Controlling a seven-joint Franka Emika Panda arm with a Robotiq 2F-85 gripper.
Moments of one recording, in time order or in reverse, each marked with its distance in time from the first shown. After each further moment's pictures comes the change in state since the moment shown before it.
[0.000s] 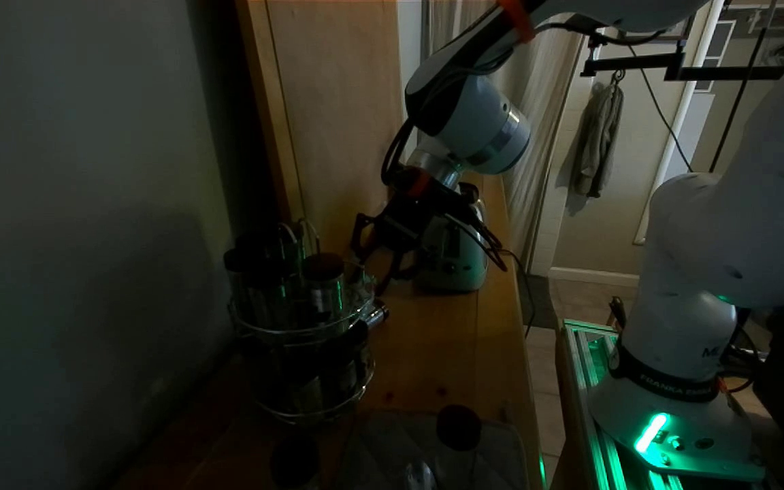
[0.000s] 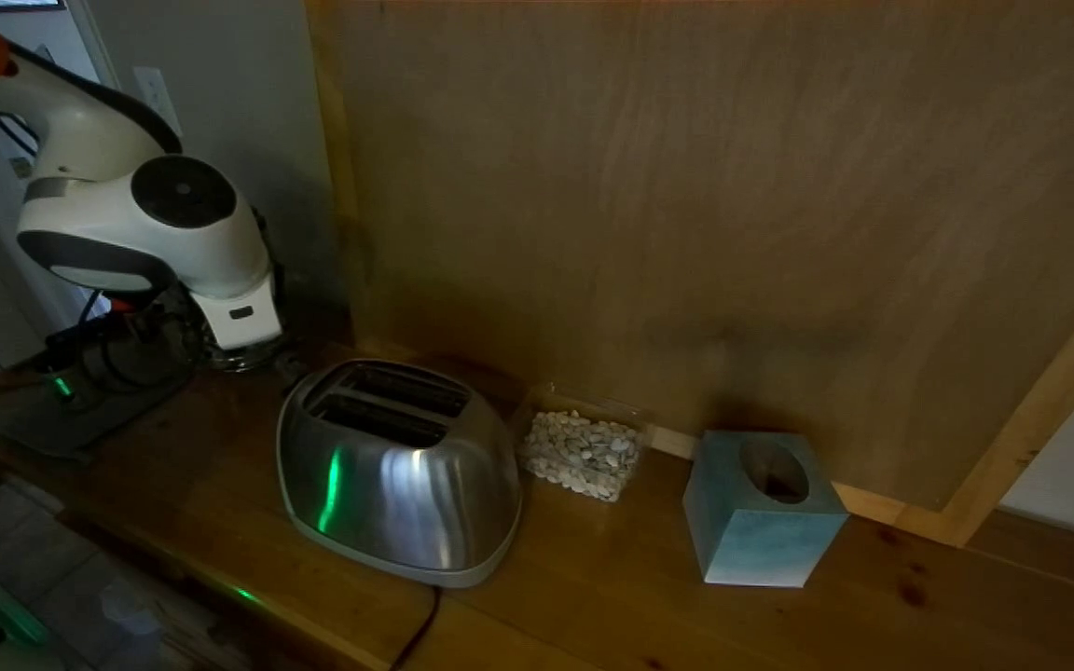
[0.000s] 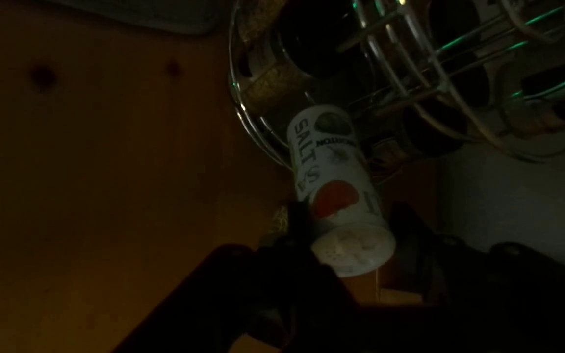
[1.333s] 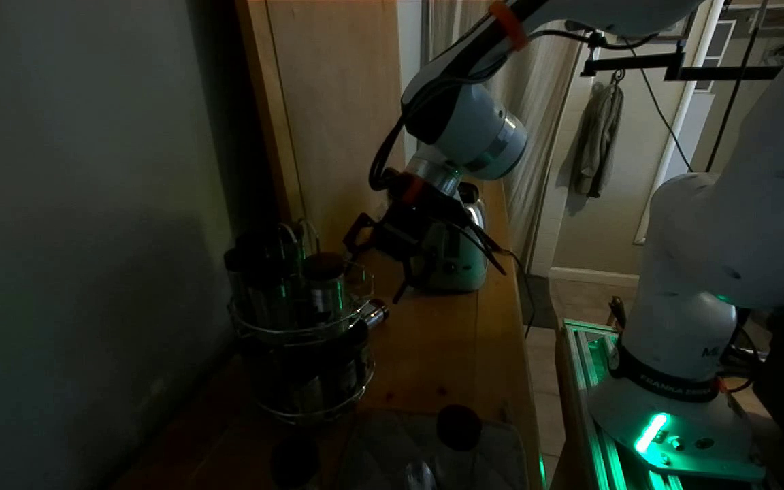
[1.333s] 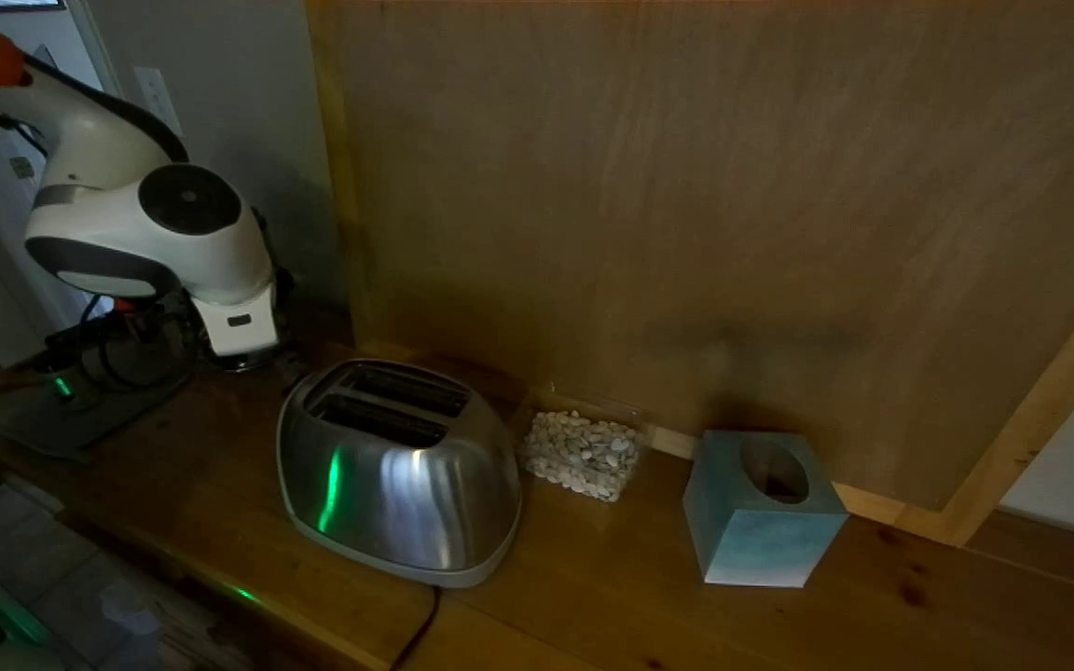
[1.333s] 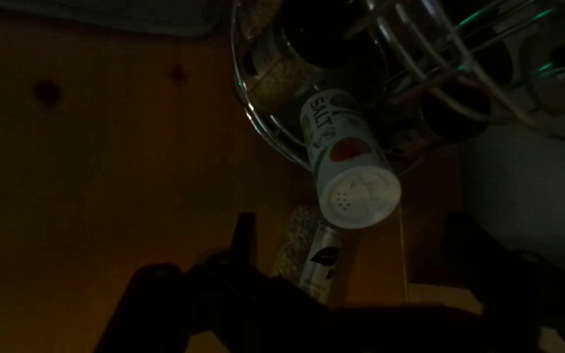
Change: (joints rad) arm -0.007 0.031 0.012 0.001 0.003 0.012 0.075
